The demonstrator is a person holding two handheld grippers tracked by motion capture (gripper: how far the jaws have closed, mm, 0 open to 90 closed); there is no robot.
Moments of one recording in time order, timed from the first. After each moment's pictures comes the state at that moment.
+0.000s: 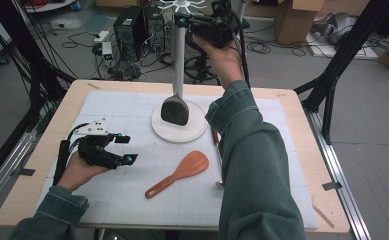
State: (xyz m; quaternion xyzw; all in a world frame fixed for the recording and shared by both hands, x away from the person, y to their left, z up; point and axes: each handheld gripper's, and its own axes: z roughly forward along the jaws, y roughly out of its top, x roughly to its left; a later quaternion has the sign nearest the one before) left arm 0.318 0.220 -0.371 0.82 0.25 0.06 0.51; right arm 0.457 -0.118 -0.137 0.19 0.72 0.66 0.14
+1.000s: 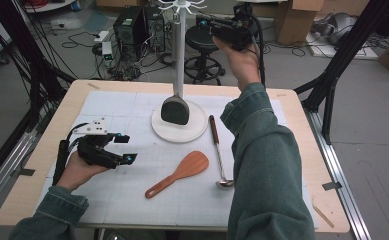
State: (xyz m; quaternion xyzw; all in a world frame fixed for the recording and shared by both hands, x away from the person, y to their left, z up) left arm 0.319 0.221 -0.372 0.82 0.26 0.06 0.51; right arm 0.461 -0.160 -0.144 0.22 0.71 0.65 0.16
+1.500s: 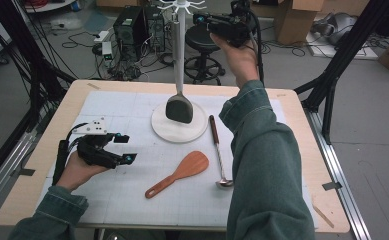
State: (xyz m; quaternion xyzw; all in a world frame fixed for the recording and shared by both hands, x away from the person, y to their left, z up) left arm 0.319 0.222 -0.372 0.82 0.26 0.06 0.51; right arm 0.461 -0.152 -0.136 0.21 0.71 0.65 0.16
